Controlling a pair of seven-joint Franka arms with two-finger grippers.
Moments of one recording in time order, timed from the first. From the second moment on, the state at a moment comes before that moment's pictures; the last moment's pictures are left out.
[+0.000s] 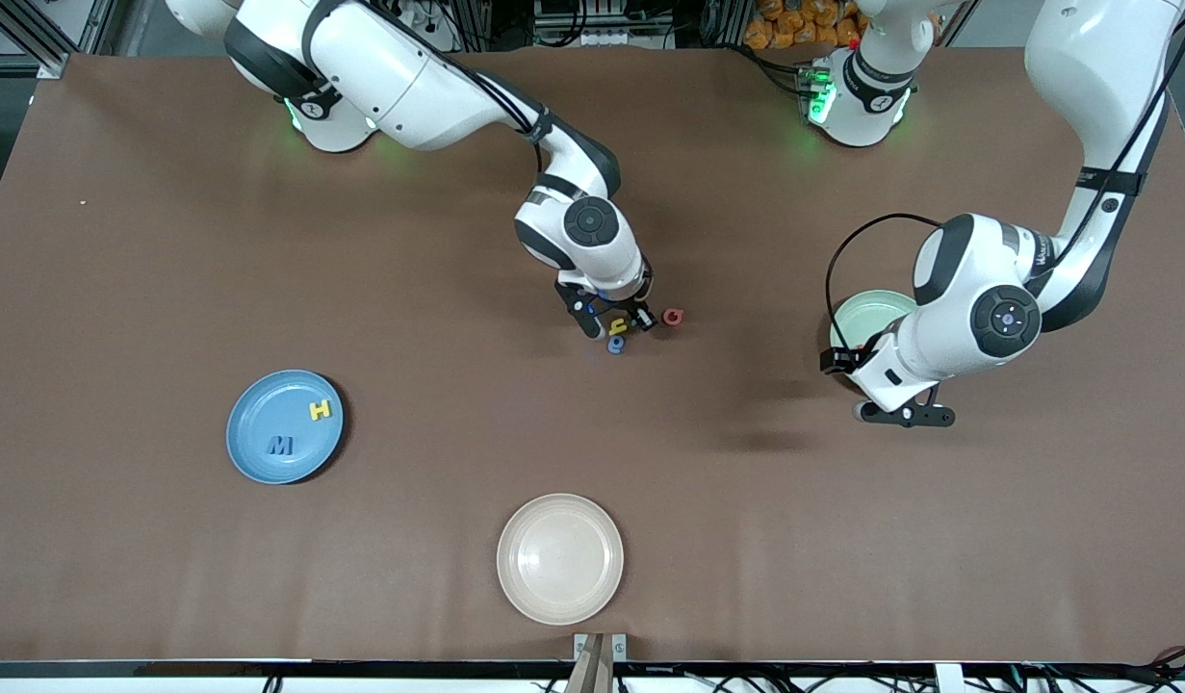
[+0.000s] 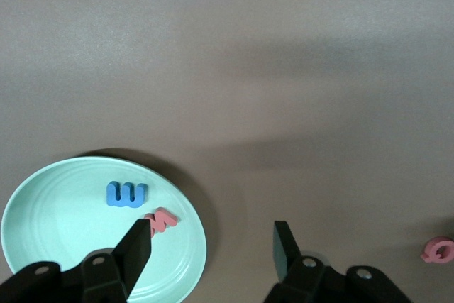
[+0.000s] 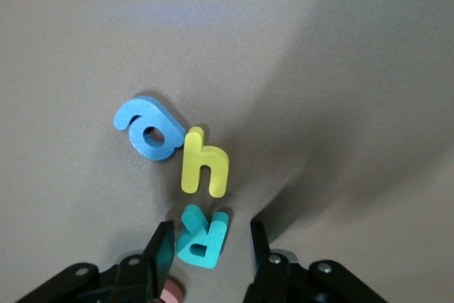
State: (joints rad) left arm 0.26 0.44 -0.53 -1.86 0.16 2.11 -0.26; right arm 0.58 0.87 0.39 -1.54 -0.20 2.50 2.00
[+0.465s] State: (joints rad) left arm 0.26 0.44 -0.56 -1.86 0.16 2.11 -0.26; right arm 0.58 0.87 0.38 -1.50 -0.21 2.48 1.99
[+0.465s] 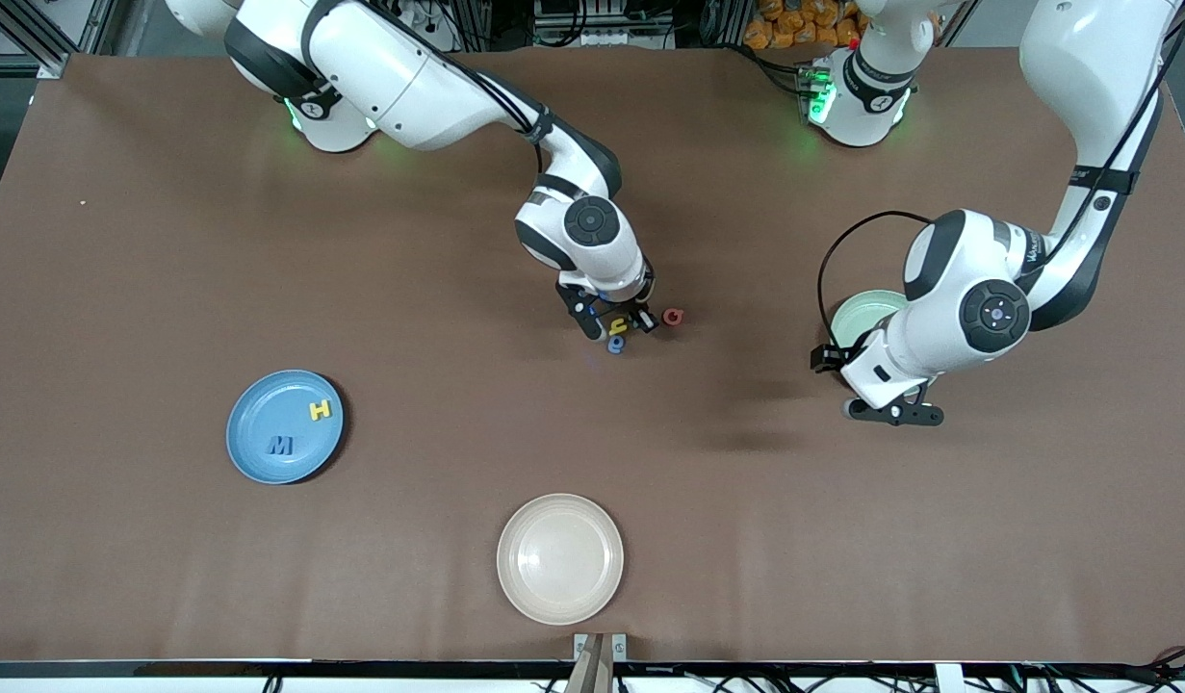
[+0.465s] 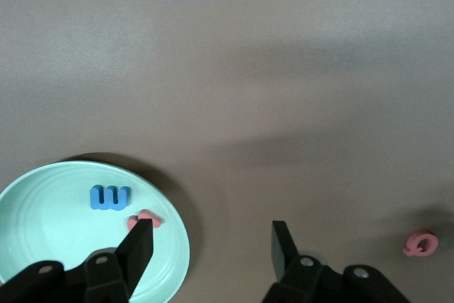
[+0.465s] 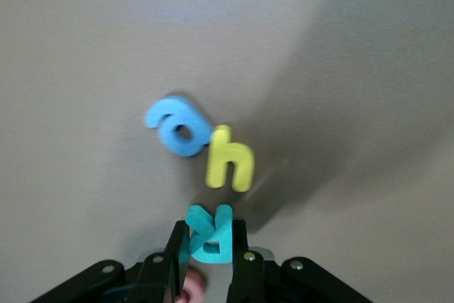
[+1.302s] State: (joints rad) left arm 0.21 0.44 -0.70 -1.86 0.21 2.15 -0.23; right arm 0.28 0.55 0.31 -1.50 0.00 1.96 1.13
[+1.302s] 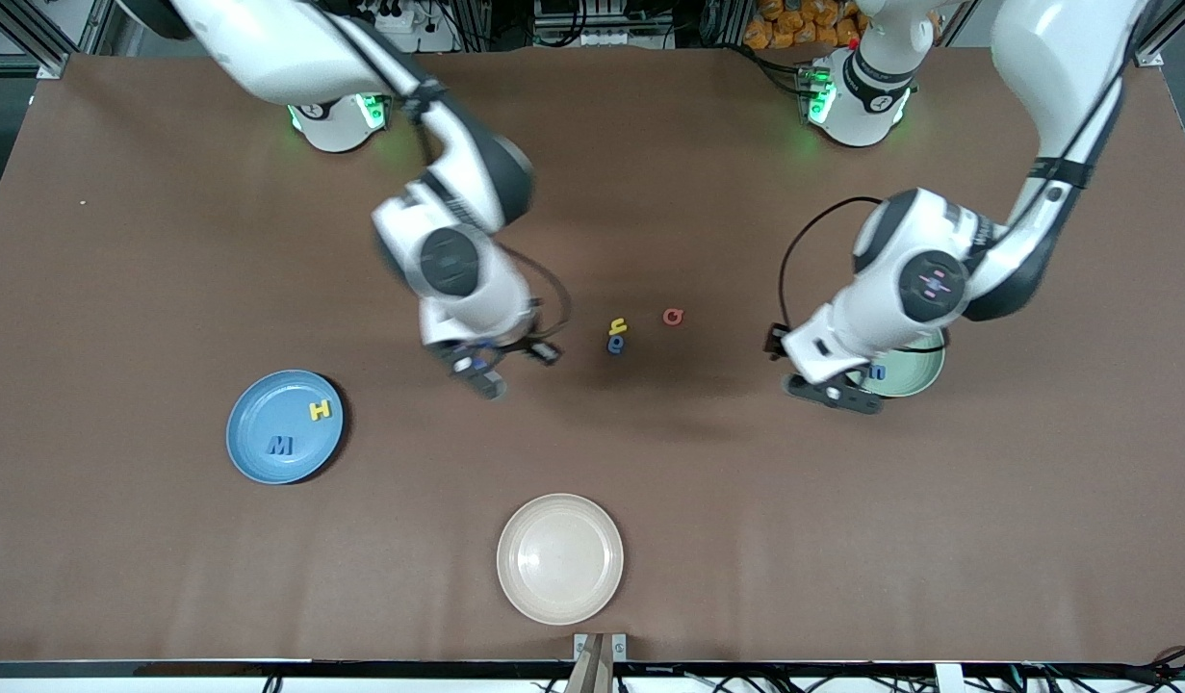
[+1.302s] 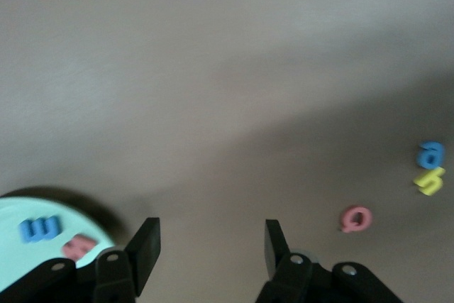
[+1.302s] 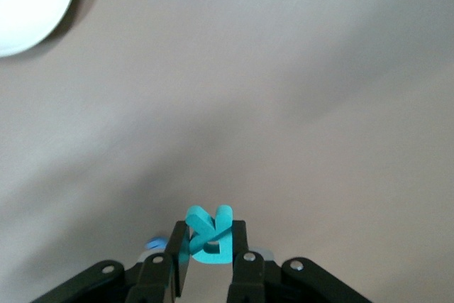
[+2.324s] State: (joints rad) left arm -0.09 0.53 -0.71 -1.91 0.41 2.43 -0.16; right arm 0.06 0.51 -0.01 -1.76 0.04 2.10 0.18
